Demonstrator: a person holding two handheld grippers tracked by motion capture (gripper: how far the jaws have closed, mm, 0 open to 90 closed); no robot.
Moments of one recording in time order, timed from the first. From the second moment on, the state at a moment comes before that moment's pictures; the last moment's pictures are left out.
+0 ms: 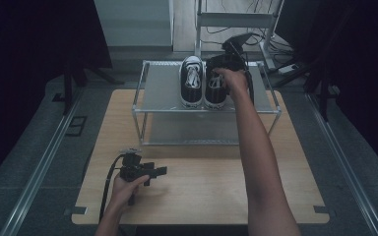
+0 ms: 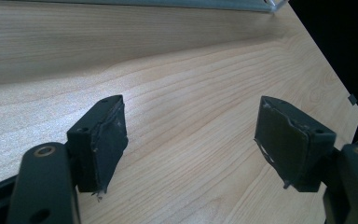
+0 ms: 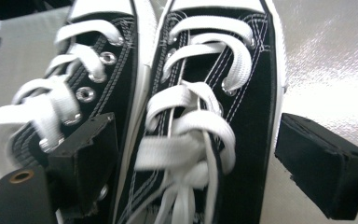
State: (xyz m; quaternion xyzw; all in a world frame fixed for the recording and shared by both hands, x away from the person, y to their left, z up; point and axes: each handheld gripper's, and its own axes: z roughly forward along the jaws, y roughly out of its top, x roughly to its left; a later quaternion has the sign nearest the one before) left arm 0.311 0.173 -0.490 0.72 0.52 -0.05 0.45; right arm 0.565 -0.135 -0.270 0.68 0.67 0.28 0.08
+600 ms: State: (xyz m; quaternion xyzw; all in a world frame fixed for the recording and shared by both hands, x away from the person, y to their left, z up) left arm 0.307 0.178 -0.486 0.72 0.52 -0.04 0.45; right arm 0.480 -0.172 -0.254 0.56 0.71 0.42 0.08
